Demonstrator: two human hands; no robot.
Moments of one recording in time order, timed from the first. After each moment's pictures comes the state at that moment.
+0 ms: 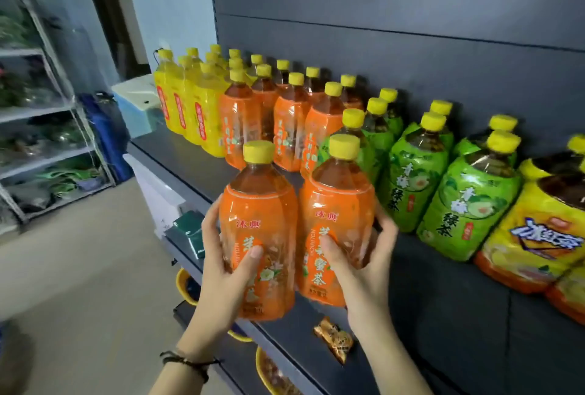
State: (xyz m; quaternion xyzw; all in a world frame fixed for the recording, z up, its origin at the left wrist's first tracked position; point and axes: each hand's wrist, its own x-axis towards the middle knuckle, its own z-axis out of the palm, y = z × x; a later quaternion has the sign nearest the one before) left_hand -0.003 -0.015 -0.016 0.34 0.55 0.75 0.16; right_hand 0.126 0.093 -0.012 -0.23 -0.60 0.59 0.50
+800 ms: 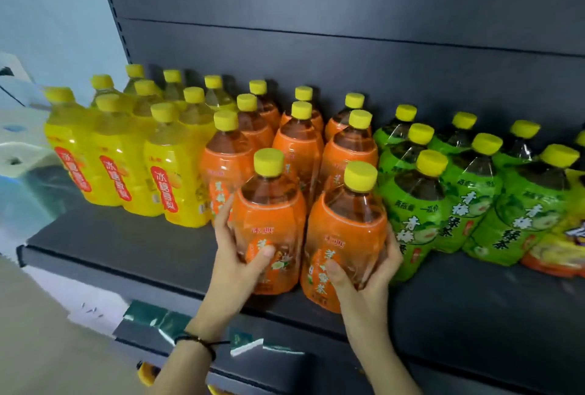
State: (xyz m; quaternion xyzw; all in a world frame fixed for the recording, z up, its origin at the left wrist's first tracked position) left_hand -0.232 0.103 -0.020 0.52 0.47 0.66 0.27; right_hand -0.060 0.116 -0.023 -0.36 -0.55 0.43 0.62
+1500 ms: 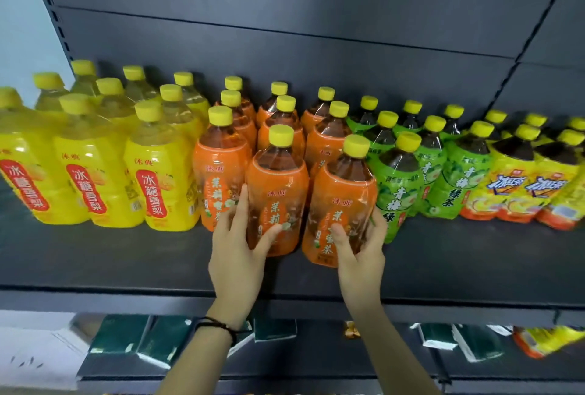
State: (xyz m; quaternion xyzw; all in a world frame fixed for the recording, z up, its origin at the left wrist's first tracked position) left_hand -0.253 0.107 -0.029 0.58 0.63 0.51 0.11; right_hand -0.084 0.108 -0.036 -0.53 -0.51 0.26 0.63
